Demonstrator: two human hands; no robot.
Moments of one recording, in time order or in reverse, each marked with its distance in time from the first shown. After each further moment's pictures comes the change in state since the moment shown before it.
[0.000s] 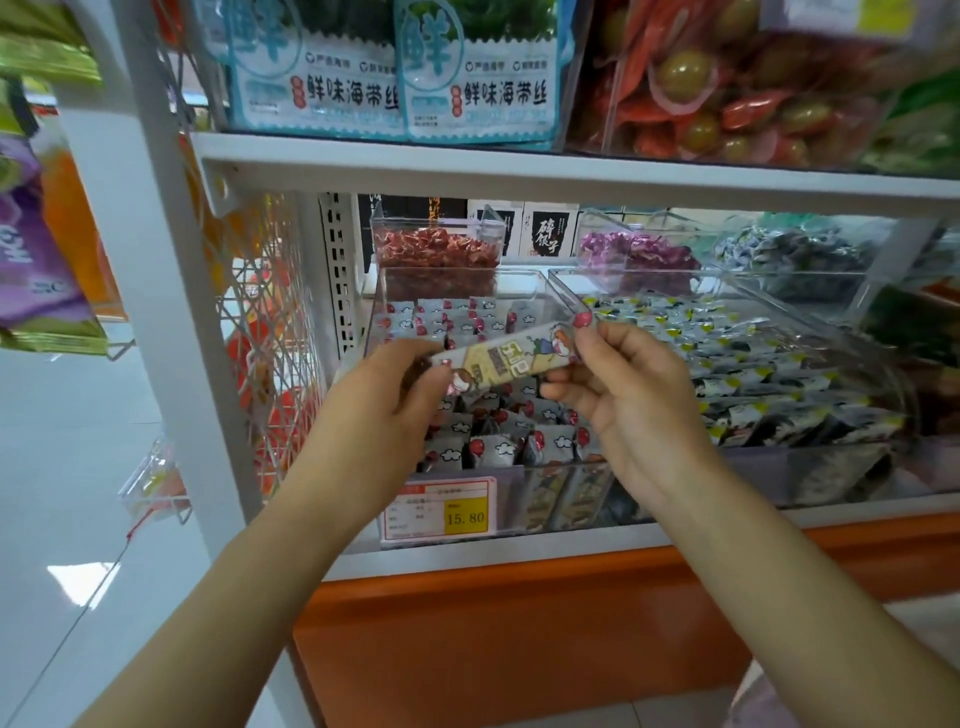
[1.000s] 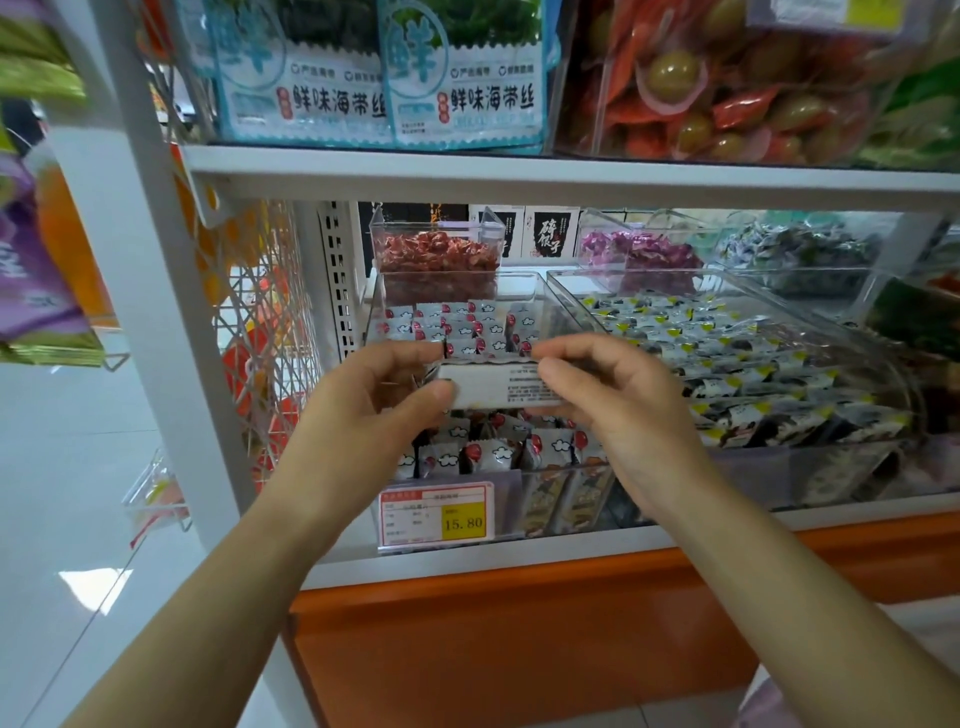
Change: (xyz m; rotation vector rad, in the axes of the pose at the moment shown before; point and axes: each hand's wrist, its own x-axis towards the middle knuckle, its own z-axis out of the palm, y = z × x) left_hand -0.003 0.000 -0.007 -0.393 -0.032 -0.125; right_hand -0.001 0.006 -0.009 -0.434 -0.138 -0.149
